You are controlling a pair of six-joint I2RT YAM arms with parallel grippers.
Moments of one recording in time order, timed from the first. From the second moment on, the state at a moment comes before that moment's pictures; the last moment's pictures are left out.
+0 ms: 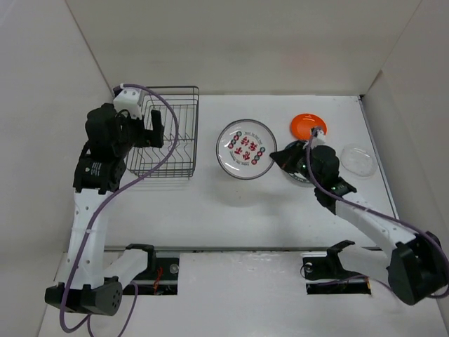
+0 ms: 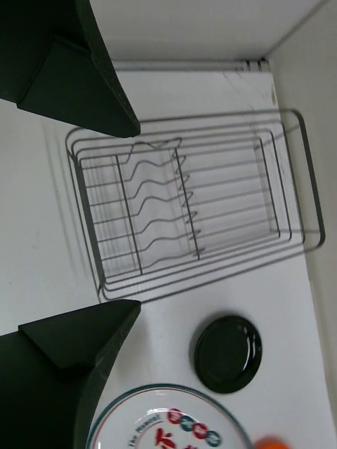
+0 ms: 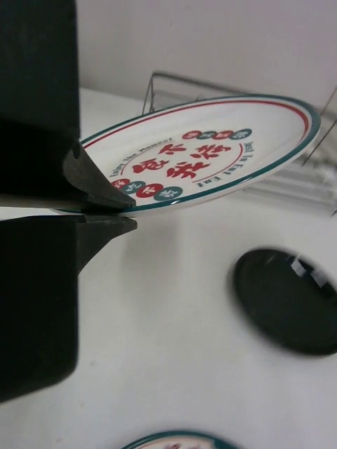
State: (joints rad) left arm -0.09 1.00 1.32 -0.64 0.05 0.05; right arm 0.40 1.14 0.61 0.24 -0.13 0.79
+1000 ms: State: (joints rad) left arm -0.17 1.37 1.41 -0.67 0.85 0.13; right arm 0.53 1.08 0.64 0.48 -0.24 0.69
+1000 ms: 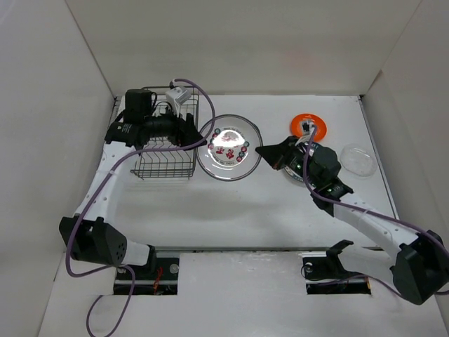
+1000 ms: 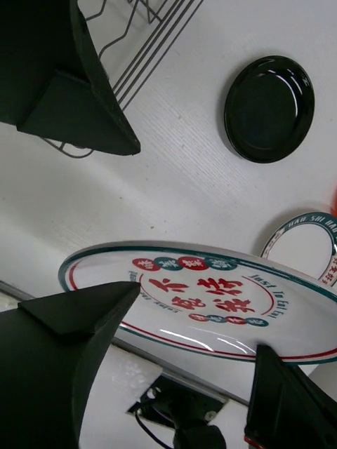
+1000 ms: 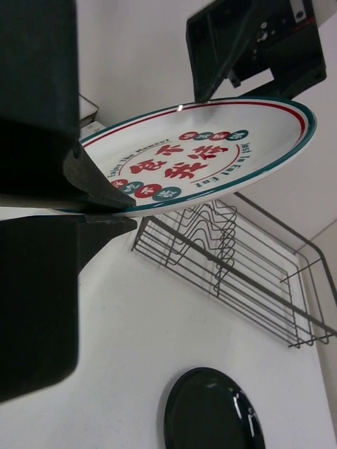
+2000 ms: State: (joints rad) left arm 0.00 1.14 1.35 -0.64 -0.10 0.04; right arm 0.62 1.26 0.85 0.27 0.02 0.63
